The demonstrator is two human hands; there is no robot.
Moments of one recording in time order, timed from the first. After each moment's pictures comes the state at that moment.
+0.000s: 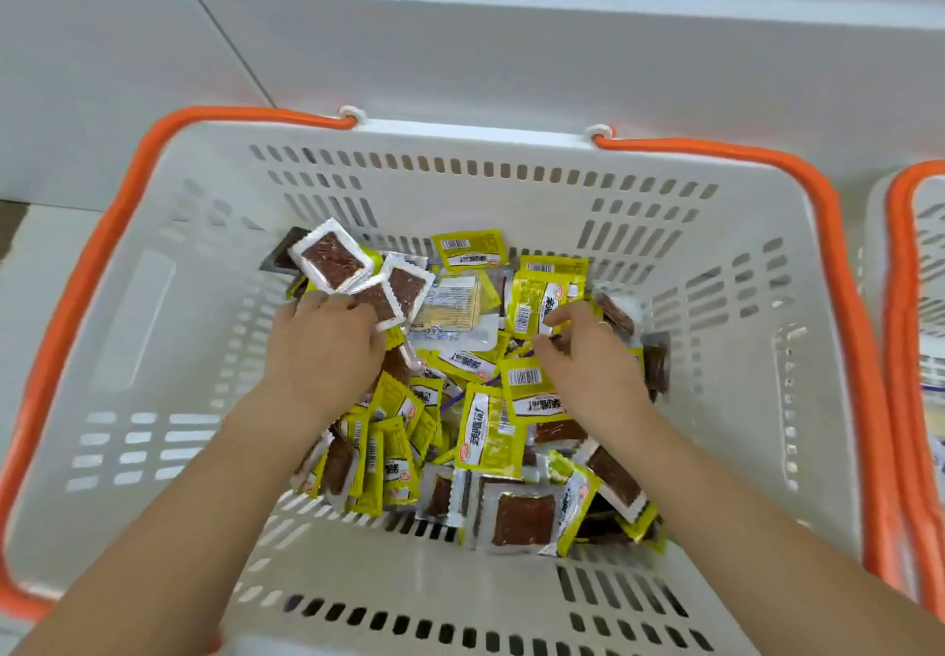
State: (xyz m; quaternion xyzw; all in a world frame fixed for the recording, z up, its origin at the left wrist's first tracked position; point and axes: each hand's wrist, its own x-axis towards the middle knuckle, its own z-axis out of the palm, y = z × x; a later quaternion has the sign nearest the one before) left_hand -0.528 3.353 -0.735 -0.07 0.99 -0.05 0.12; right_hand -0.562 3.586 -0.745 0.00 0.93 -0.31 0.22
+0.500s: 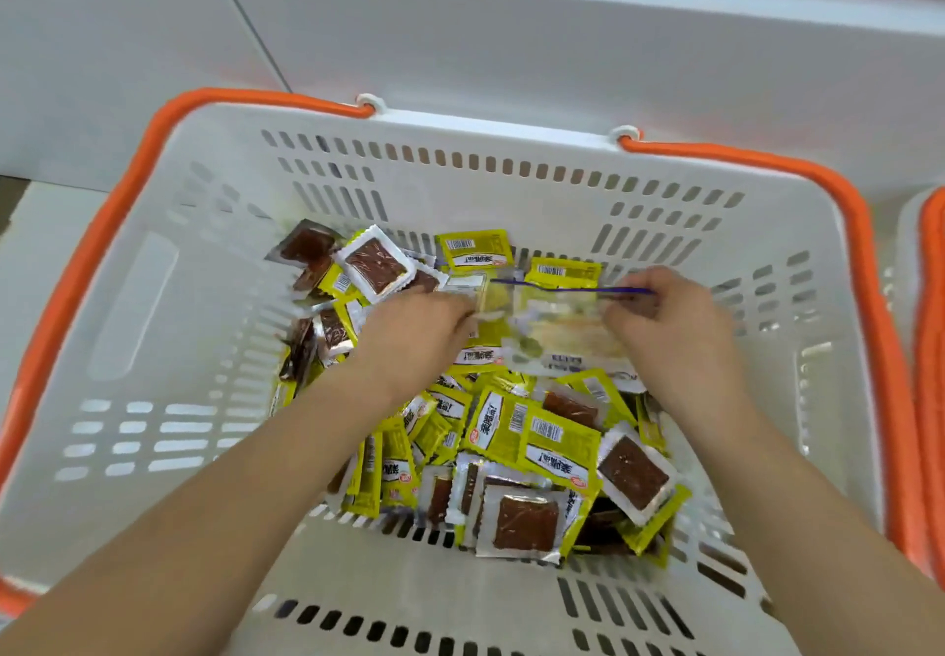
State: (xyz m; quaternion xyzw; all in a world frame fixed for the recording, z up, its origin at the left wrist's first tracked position) left_hand -0.557 3.397 -0.752 0.05 0.99 0.06 0.12; right_hand -0.586 3.612 -0.699 0.07 0.90 -0.39 0.14
